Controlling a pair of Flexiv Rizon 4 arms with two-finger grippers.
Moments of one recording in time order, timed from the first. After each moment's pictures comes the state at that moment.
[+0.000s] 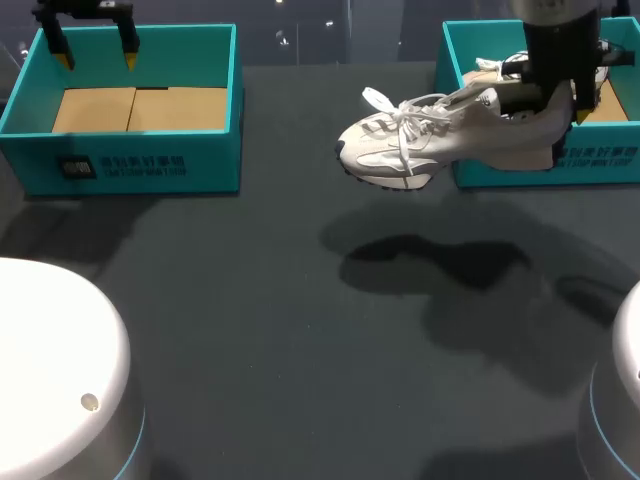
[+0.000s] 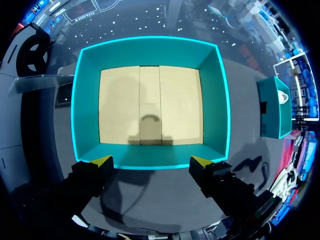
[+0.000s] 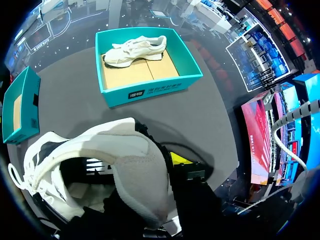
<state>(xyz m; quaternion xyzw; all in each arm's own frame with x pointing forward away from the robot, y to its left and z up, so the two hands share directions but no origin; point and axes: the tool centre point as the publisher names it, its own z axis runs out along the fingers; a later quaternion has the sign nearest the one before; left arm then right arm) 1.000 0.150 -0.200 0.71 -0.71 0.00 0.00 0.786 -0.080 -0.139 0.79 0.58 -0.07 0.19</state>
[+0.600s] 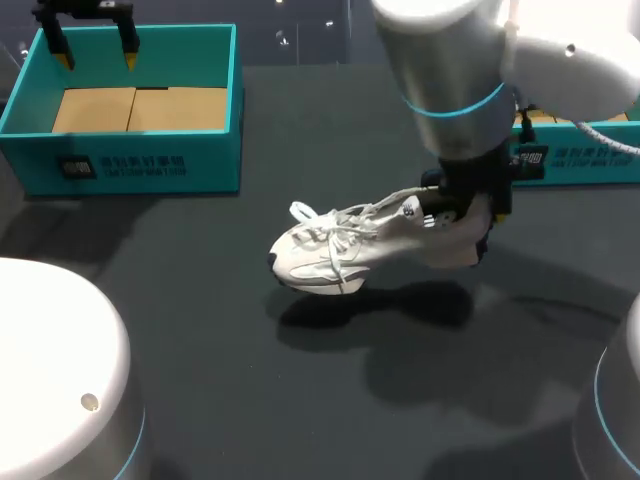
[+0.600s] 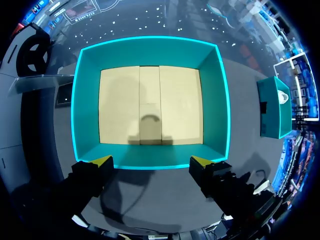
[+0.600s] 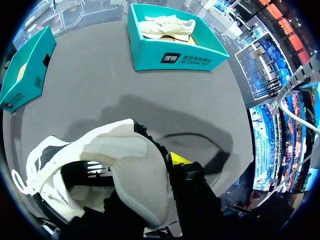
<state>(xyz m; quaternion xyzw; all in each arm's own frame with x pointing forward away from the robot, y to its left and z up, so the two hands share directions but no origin) 1.000 0.150 -0.200 0.71 -0.71 0.00 0.00 0.712 0.013 -0.238 0.77 0.61 -0.06 0.18</state>
